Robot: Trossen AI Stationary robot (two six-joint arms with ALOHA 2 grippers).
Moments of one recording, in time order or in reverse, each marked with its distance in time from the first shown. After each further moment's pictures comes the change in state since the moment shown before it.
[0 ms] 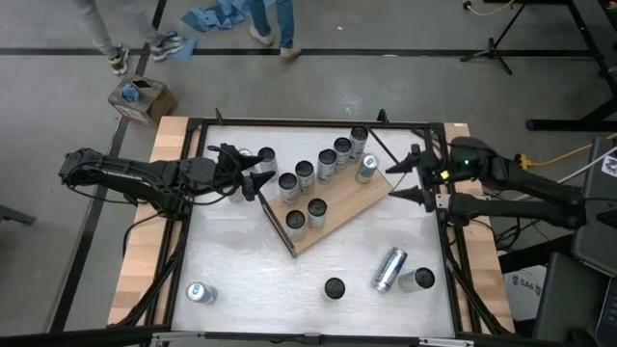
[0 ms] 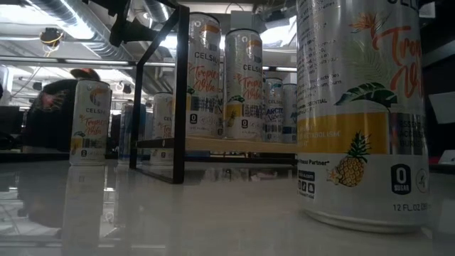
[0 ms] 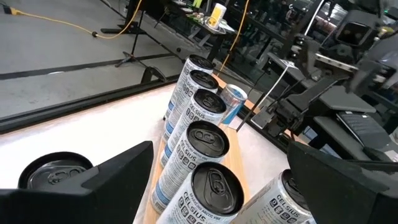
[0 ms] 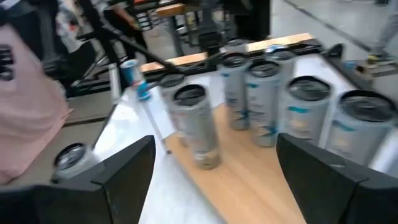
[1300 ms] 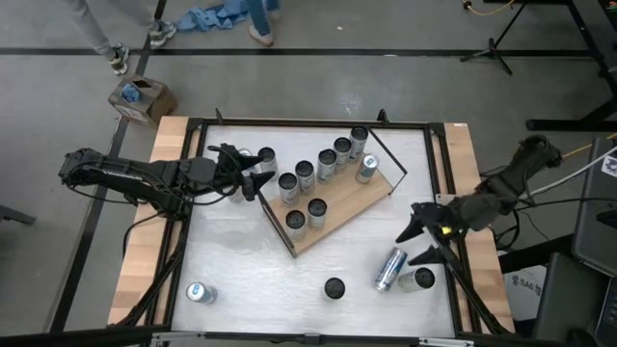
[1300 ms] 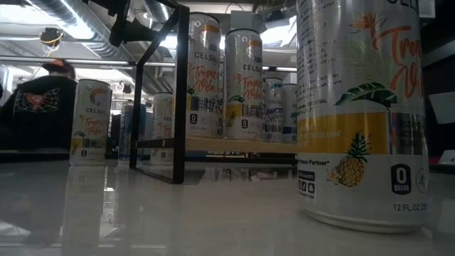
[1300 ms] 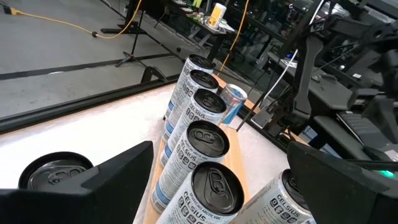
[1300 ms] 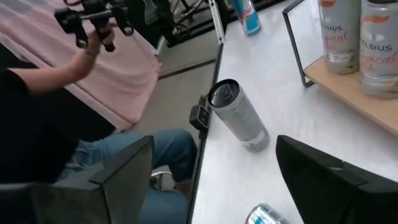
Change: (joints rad) left arm 0.000 0.000 0.000 -0.001 0.000 0.001; right arm 0.923 0.178 0.132 -0.066 0.481 0.572
